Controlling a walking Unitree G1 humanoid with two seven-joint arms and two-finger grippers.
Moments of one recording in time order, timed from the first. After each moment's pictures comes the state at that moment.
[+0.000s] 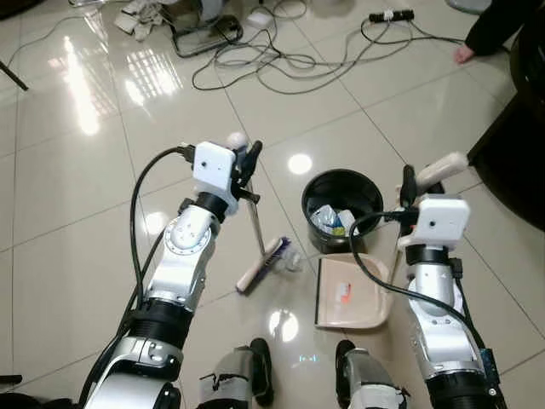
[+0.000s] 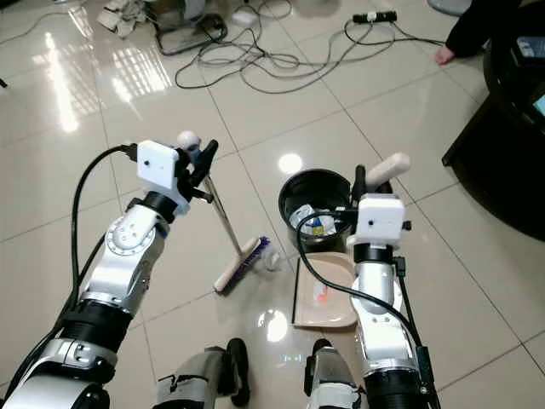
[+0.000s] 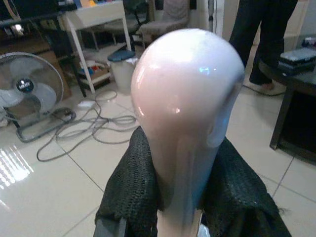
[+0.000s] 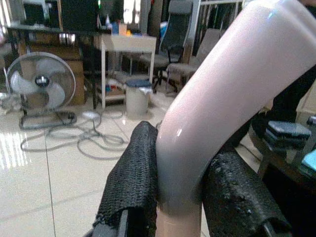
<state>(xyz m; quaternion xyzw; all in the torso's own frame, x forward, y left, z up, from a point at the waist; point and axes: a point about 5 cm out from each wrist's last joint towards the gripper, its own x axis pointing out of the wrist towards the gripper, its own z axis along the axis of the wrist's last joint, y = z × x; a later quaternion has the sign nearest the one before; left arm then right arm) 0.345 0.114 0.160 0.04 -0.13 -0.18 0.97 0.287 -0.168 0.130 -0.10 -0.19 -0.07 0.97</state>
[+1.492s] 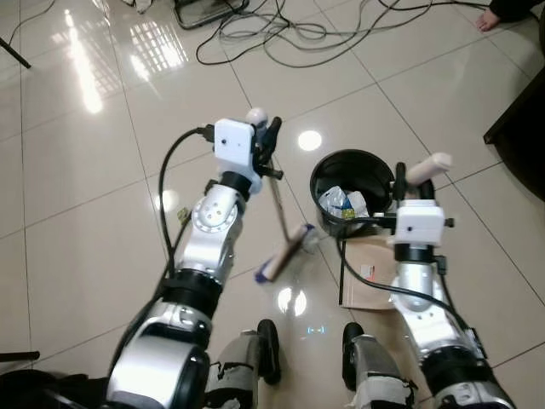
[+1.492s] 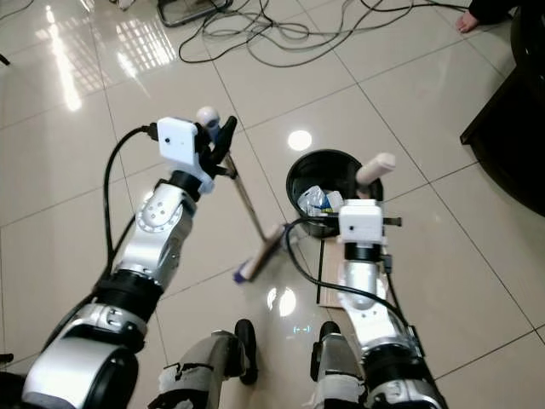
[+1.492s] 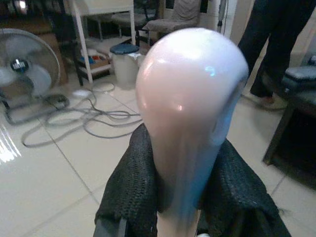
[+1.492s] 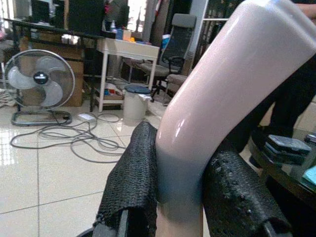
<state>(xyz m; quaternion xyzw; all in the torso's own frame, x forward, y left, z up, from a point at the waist) 0.364 0.072 0.184 -0.05 -0.15 -0.19 0.97 0.300 -0.155 0.118 -0.15 -0.26 -0.08 0.95</state>
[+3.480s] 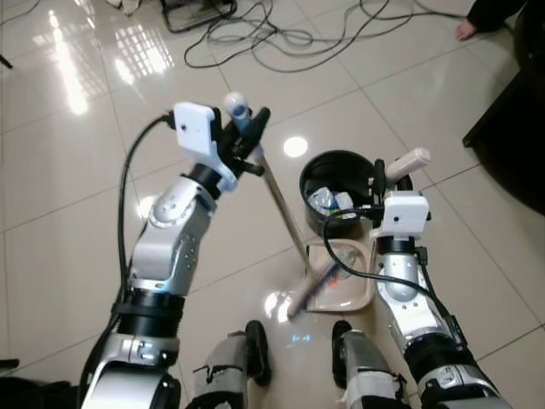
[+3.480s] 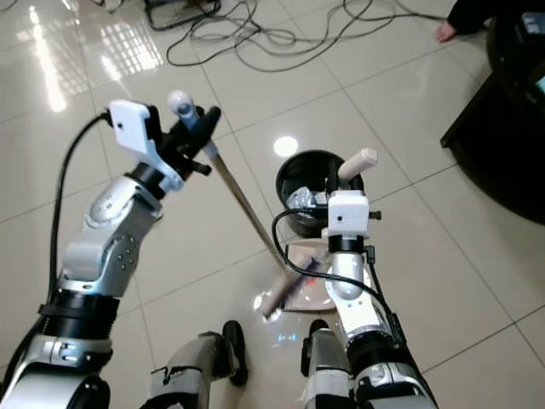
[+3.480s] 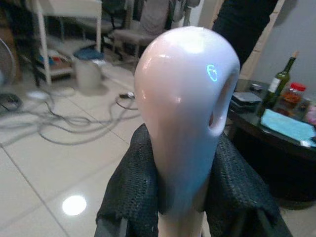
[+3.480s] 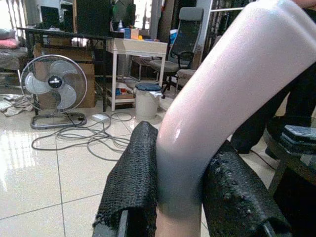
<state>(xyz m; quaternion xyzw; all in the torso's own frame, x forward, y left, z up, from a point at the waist) 0.342 0.118 0.217 -0.07 -0.15 -0.25 0.96 0.313 -0.144 0.117 -0.10 -0.24 -0.05 0.97</state>
